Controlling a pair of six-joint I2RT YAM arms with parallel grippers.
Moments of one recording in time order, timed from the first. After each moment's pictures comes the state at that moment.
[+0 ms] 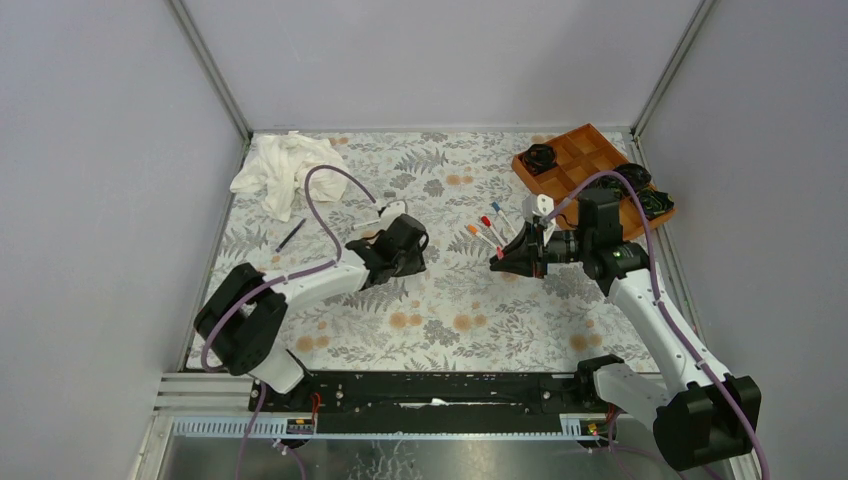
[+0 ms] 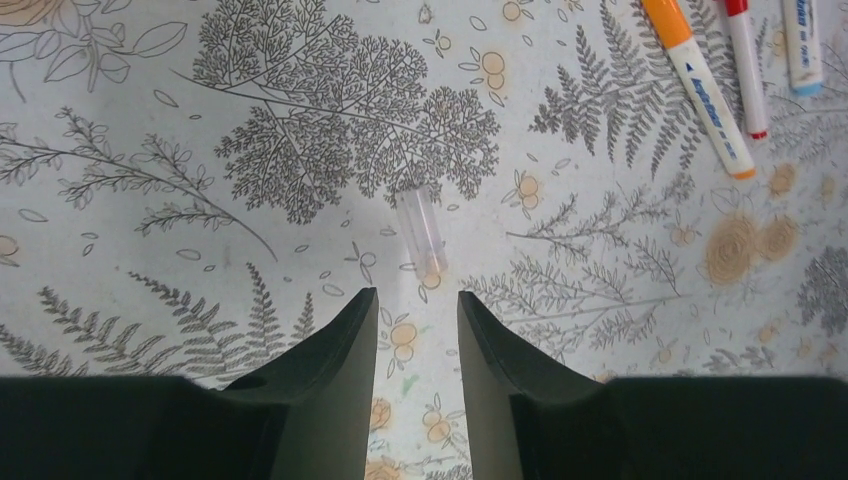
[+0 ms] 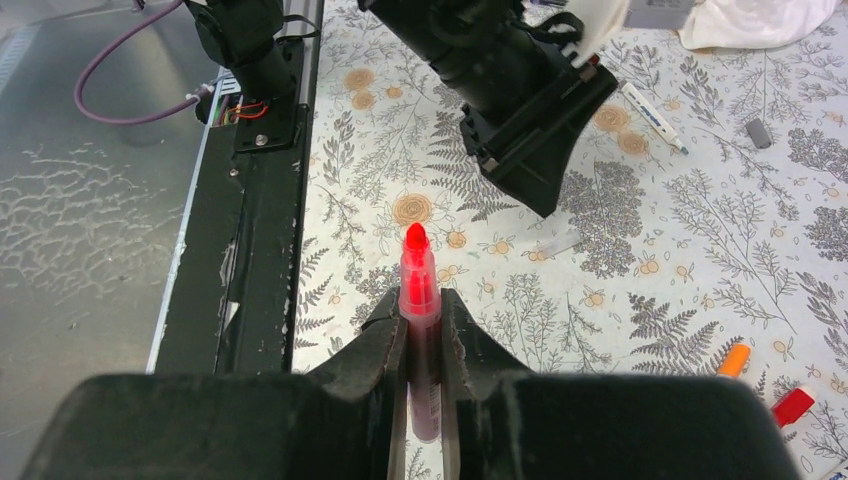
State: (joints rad) left arm -0.74 1.52 0.87 -0.22 -0.25 -0.82; right arm 0.22 1.04 0.82 -0.39 -1.24 -0.48
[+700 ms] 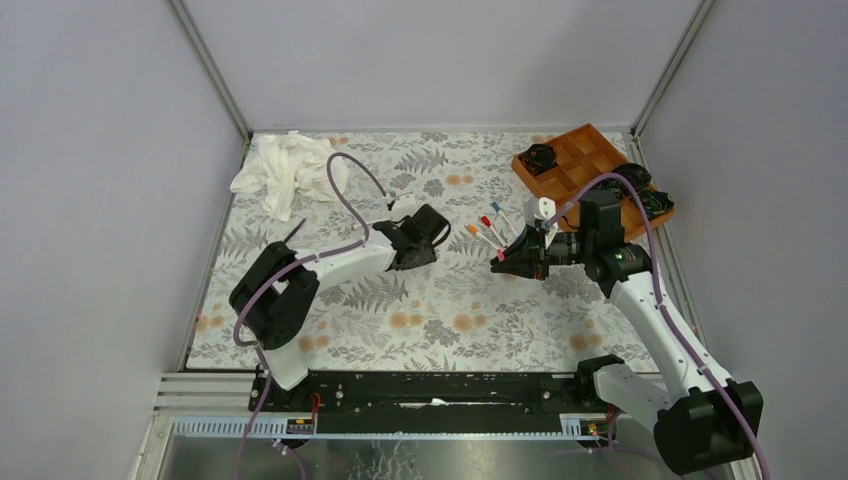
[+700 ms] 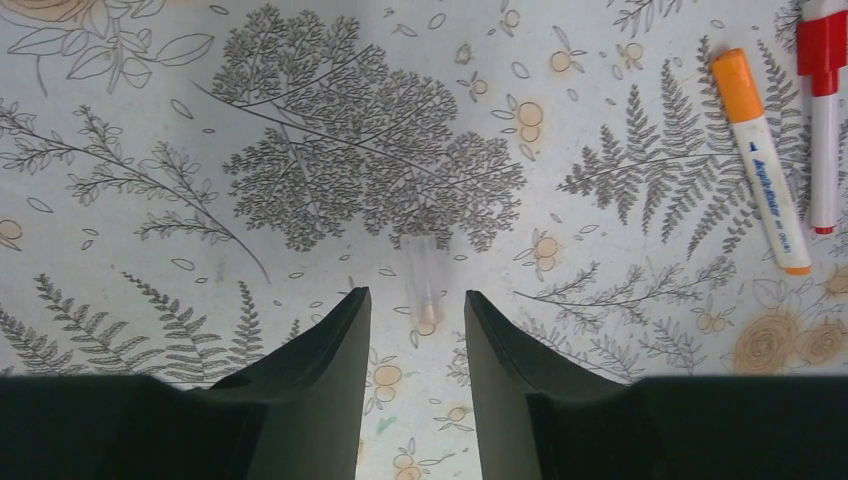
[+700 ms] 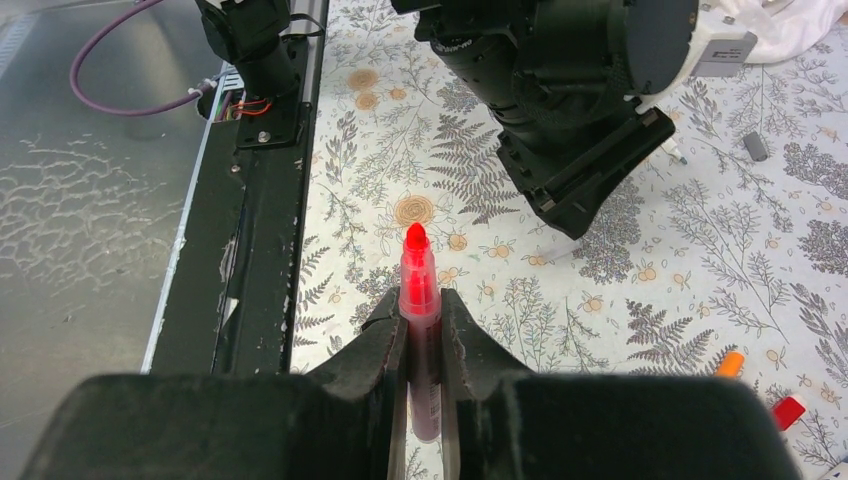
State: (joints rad) left arm -0.76 1.74 1.11 -0.44 -0.36 -0.96; right arm 0.22 1.02 0.82 -0.41 -1.25 -0.51
